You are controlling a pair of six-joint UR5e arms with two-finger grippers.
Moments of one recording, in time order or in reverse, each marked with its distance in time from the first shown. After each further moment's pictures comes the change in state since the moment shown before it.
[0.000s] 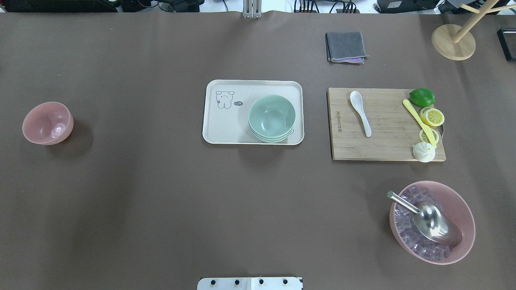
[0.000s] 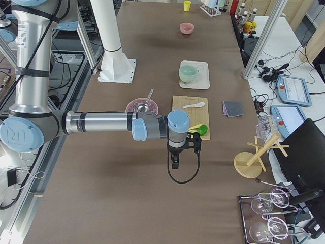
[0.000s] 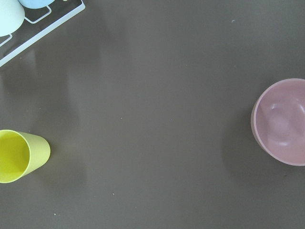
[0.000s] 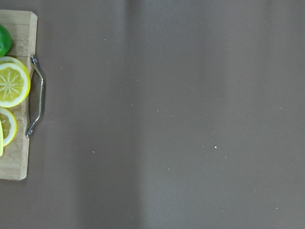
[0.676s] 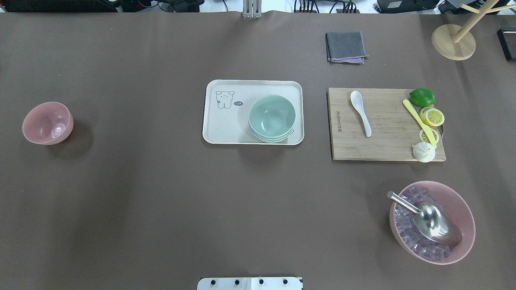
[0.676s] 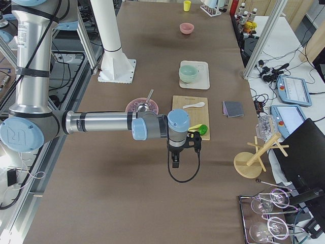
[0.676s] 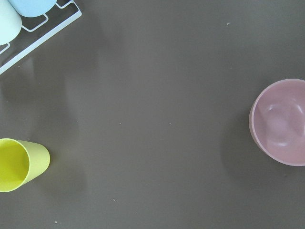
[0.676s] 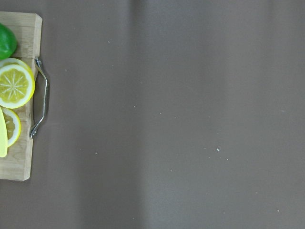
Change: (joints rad) left arm 0.001 -0.003 0.002 -0.090 0.000 0.010; right arm 0.000 0.004 0.007 0.003 0.002 -0.003
